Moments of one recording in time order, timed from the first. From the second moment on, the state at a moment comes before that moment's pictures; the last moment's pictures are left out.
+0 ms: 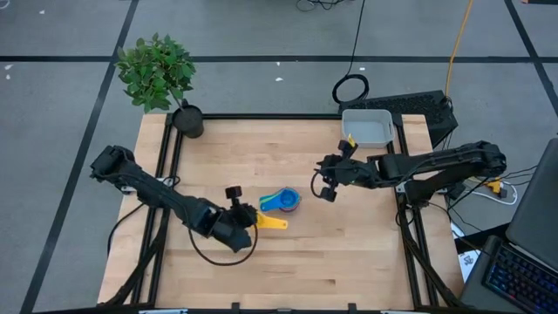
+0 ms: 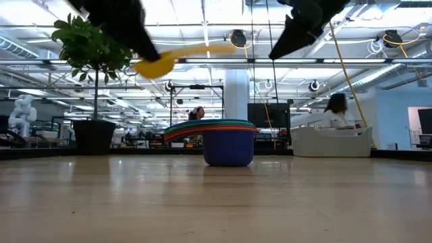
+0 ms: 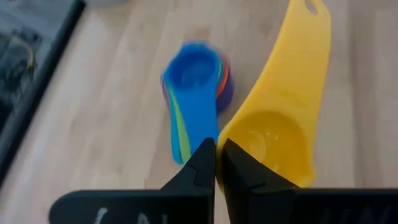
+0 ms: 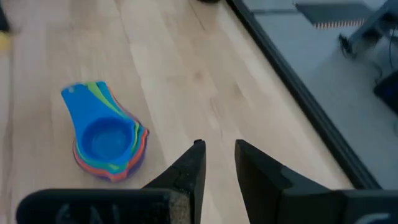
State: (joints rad) left arm -0.47 1.57 1.13 -0.60 -0.63 -0.36; right arm 0.09 1.22 0.95 -0.50 0.50 0.18
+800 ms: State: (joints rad) left arm -0.18 1.58 1.19 -0.39 -0.45 0.03; right arm 0.10 1.20 0.63 -0.52 0.38 0.48
